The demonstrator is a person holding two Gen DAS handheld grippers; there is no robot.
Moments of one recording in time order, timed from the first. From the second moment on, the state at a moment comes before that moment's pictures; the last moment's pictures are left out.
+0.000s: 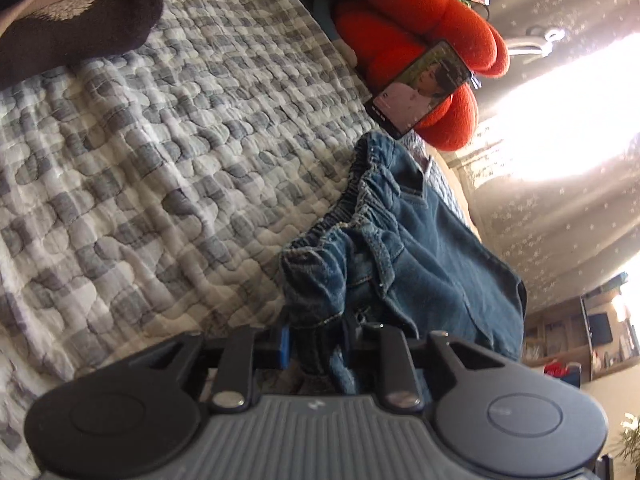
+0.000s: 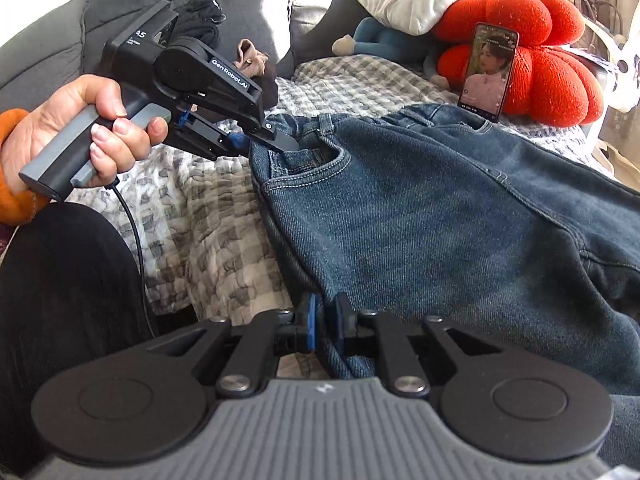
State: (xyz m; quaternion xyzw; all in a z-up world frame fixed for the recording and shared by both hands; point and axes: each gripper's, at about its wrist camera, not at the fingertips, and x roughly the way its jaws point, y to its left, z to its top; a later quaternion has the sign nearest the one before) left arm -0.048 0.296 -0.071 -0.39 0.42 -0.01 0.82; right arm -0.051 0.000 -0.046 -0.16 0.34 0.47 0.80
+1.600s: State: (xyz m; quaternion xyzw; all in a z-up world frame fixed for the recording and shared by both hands) left arm 0.119 0.309 -0.053 -0.18 0.31 -0.02 0.93; right arm 0.027 -0.067 -0.024 -0.05 0.26 0.32 0.91
